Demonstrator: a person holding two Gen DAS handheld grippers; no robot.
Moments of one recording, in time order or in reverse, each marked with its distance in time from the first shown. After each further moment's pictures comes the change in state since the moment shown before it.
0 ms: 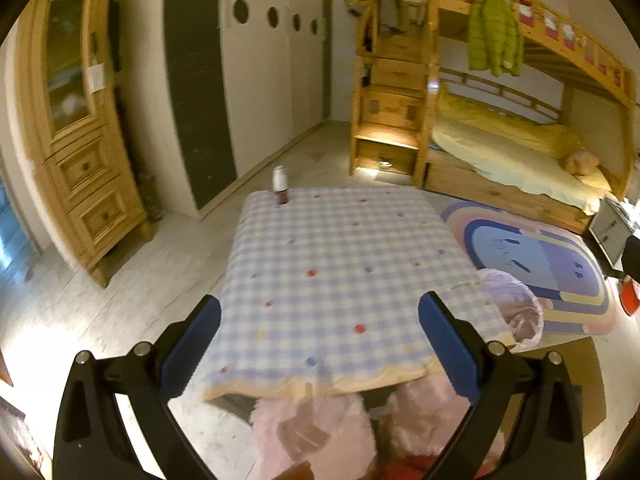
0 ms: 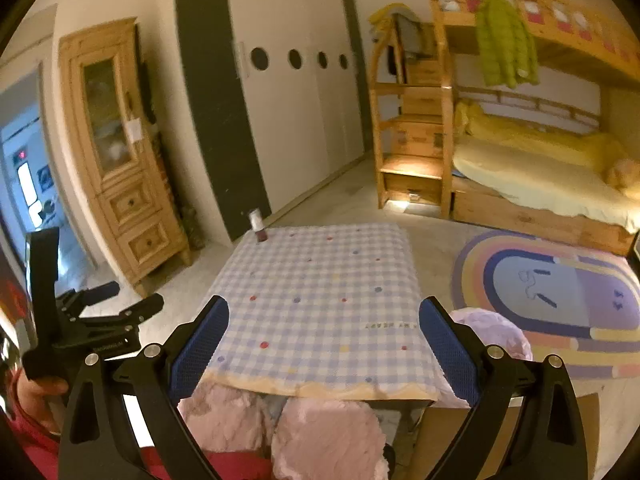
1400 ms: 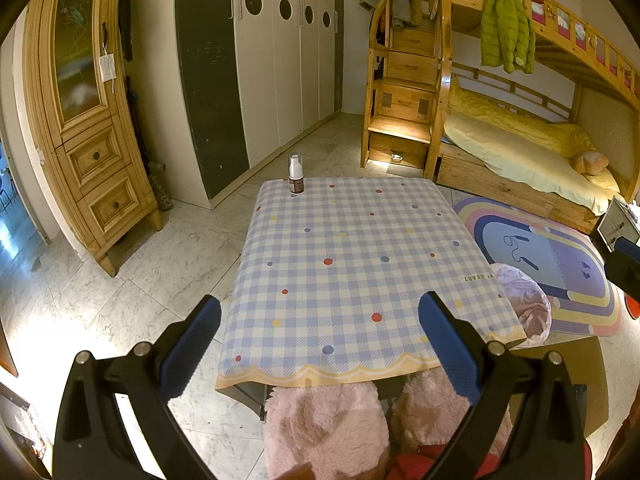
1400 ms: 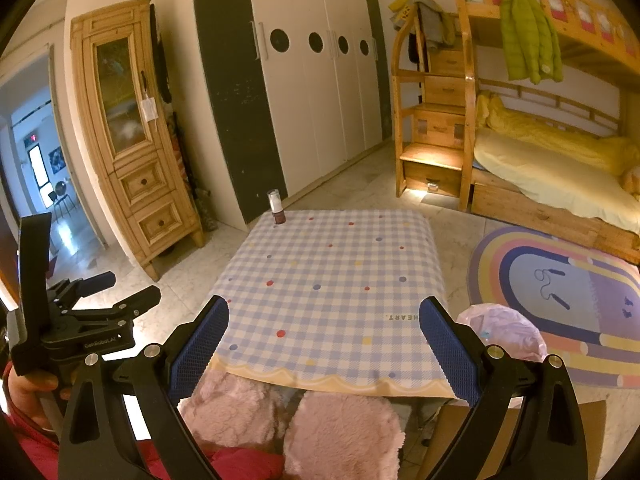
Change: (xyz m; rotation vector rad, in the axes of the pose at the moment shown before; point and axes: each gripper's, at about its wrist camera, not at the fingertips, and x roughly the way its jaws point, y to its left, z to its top) left arm -0.005 0.011 -0.008 -0.013 0.024 0.023; right arm 0.017 0.020 -0.005 -0.024 0.047 0.047
